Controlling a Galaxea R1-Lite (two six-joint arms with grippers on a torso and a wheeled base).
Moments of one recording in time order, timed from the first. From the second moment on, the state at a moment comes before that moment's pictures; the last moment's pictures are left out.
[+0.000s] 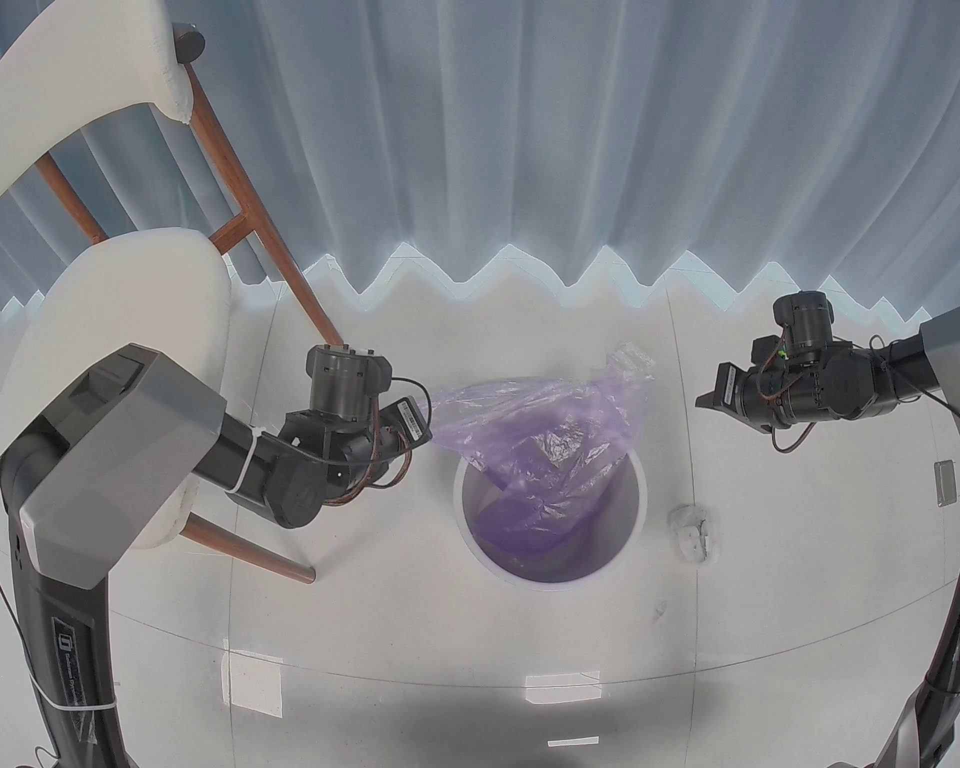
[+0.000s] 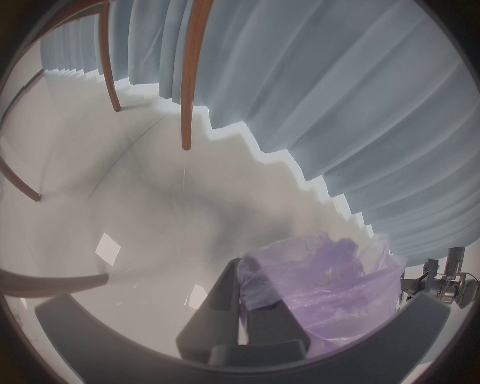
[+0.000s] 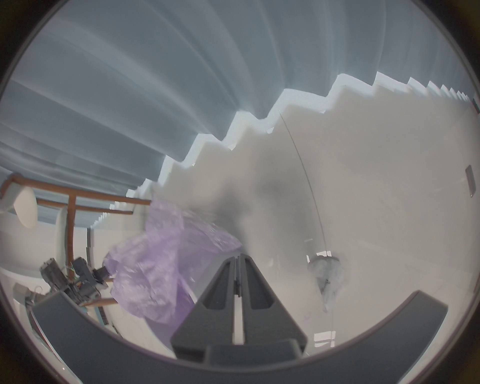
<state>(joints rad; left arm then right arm) -0.42 2.25 -1.30 -0.54 0.17 -0.65 0.11 2.12 -1.43 -0.05 0.29 0.36</state>
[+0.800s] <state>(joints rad) -0.59 2.23 -1.21 -0.54 0.19 -0.65 0.21 2.06 -1.43 -0.05 0.42 0.29</state>
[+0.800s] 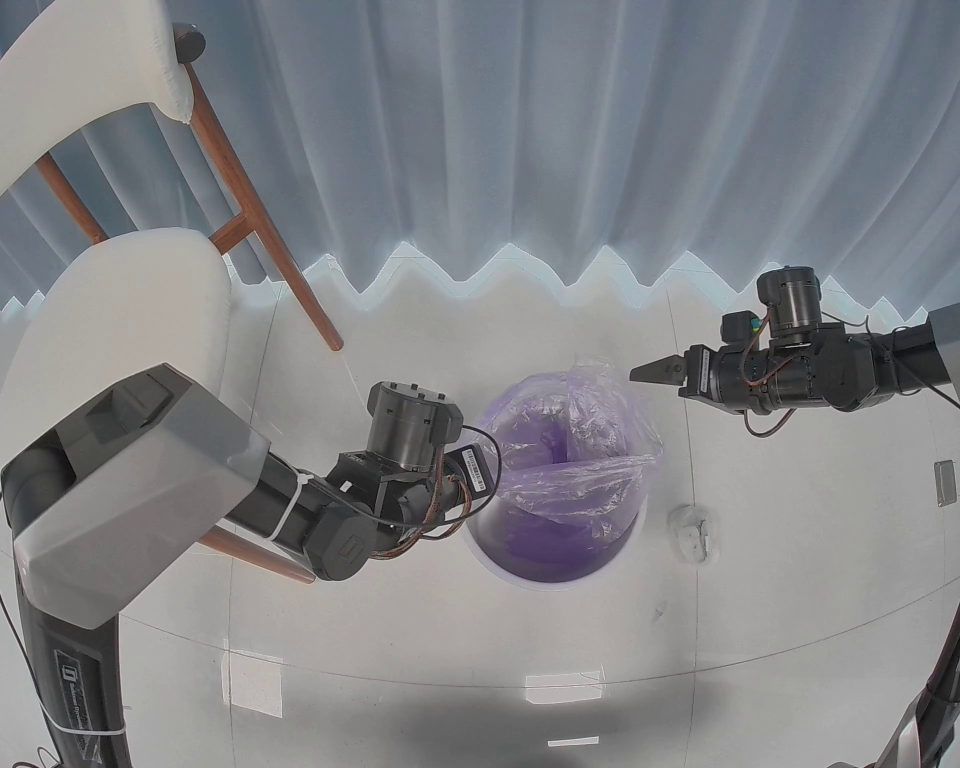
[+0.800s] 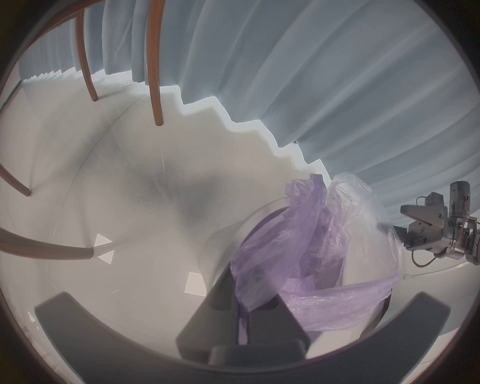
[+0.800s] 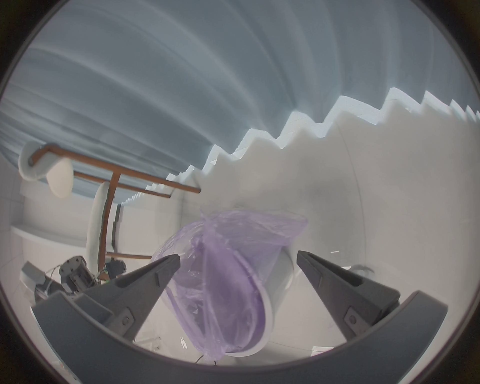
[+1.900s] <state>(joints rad) -0.55 2.22 -1.09 -0.55 0.23 -0.65 0.15 2.13 -1.25 -0.12 0.33 0.26</state>
